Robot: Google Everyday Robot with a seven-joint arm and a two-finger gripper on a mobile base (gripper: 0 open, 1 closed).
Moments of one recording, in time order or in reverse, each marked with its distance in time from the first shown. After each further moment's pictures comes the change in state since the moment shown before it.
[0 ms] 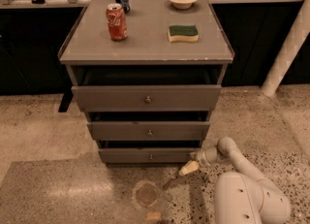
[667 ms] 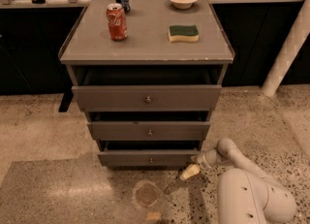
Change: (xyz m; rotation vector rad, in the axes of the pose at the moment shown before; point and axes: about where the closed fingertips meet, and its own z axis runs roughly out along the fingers) arm 0.020 0.012 -0.003 -0.007 0.074 0.002
